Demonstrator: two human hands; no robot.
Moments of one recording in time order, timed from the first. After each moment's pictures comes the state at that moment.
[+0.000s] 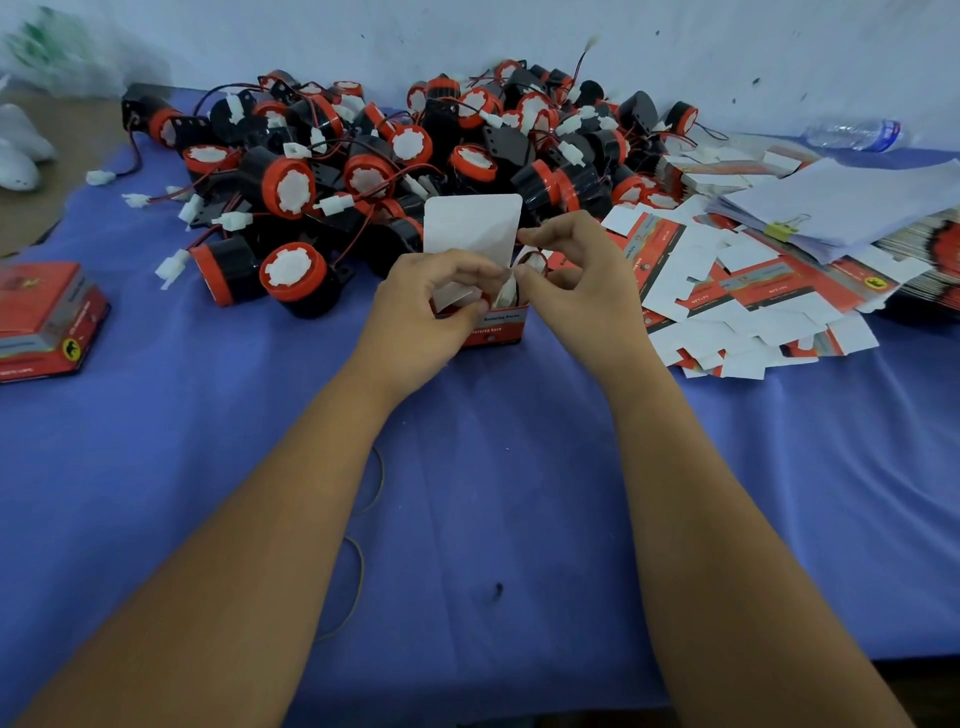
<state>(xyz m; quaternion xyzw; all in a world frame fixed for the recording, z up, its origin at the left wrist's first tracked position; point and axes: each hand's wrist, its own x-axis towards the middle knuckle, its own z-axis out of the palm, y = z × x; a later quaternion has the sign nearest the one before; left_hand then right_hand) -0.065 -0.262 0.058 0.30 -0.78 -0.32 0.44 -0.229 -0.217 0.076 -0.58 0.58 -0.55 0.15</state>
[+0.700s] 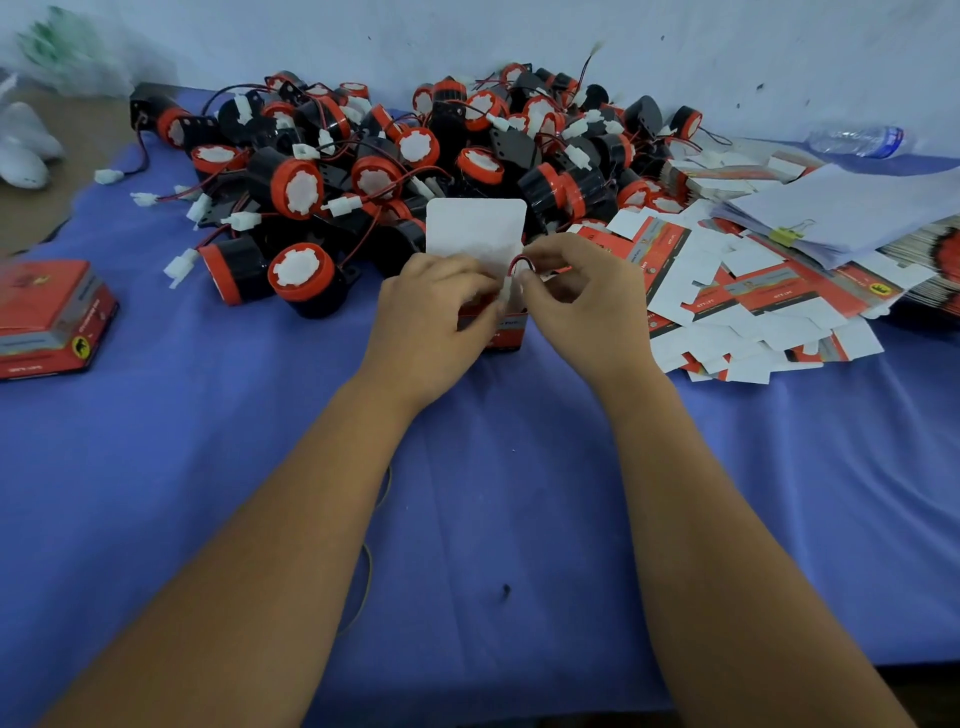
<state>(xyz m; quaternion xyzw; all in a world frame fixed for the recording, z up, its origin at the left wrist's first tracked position) -0.072 -0.264 0.053 0.36 -0.83 -0.12 0.40 -0.224 -0.219 0.069 -0.61 0.58 -0.54 0.05</state>
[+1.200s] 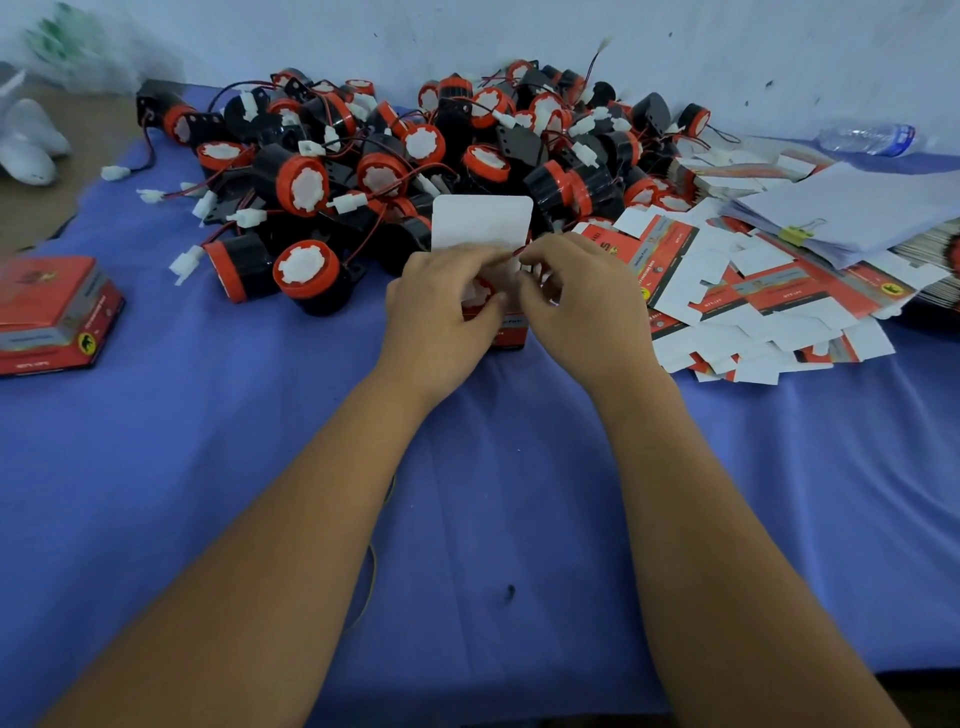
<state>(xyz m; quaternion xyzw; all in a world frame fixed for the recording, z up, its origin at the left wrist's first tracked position) -0.077 -0.262 0.055 0.39 -0.79 -0.21 0.42 -0.219 -0.220 0.075 -0.67 0.63 -0.38 -0.09</state>
